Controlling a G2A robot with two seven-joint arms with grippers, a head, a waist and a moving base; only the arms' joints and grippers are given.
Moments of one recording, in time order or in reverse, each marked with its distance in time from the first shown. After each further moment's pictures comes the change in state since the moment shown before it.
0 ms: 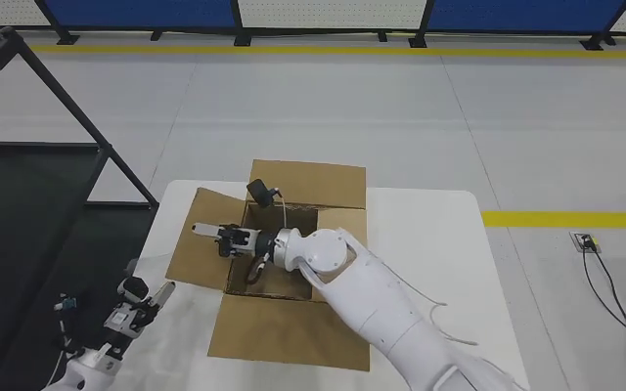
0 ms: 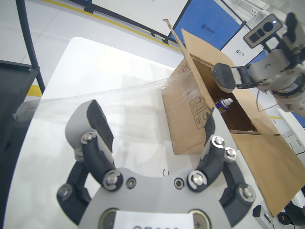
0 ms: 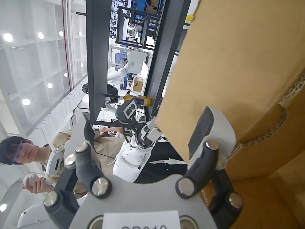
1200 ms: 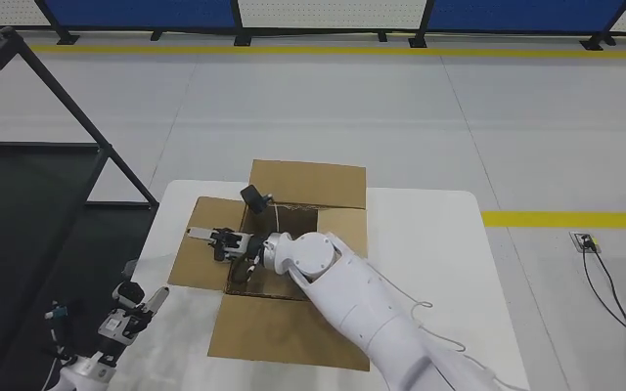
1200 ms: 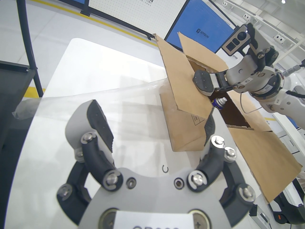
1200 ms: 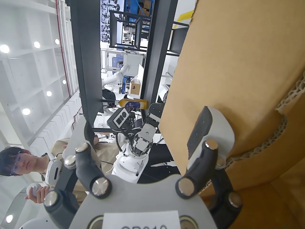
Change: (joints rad) left arm 0.009 -0.001 -0.015 0.031 -0.014 -0.042 0.003; right arm 0.077 -0.127 -0.001 0.273 0.007 -0.067 0.004
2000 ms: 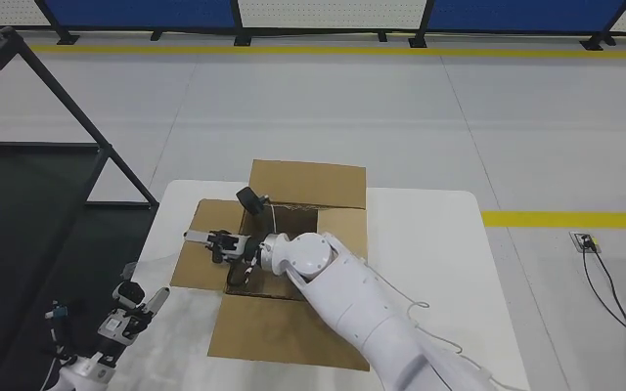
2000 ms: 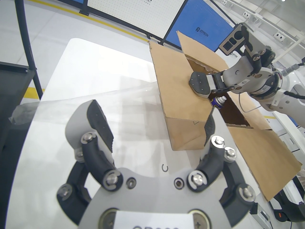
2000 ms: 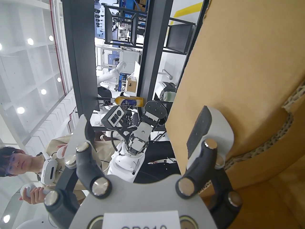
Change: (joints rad) left arm 0.008 0.000 -0.008 -0.014 0.005 -0.004 -0.008; right arm 0.017 -0.024 0.031 0.040 -0.045 -0.028 0.014
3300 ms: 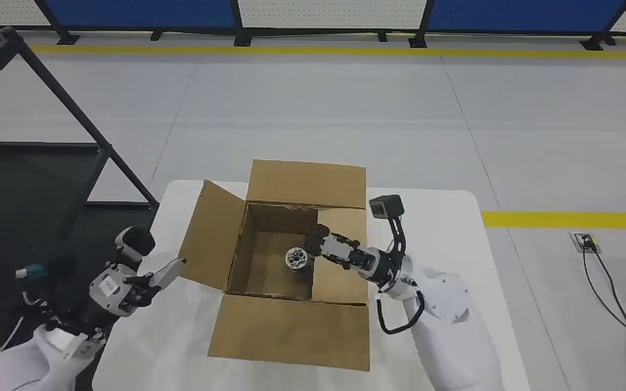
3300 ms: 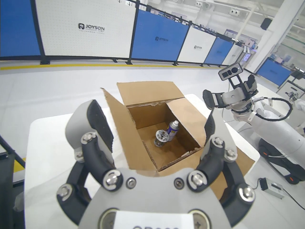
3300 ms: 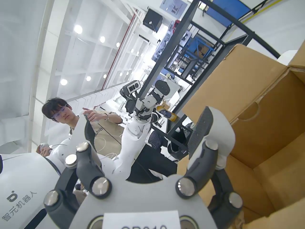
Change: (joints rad) left arm -0.145 0.036 -0.020 -0.398 -0.099 0.008 -0.321; right arm -0.738 0.386 0.648 -1.175 -0.039 -0.112 0.339
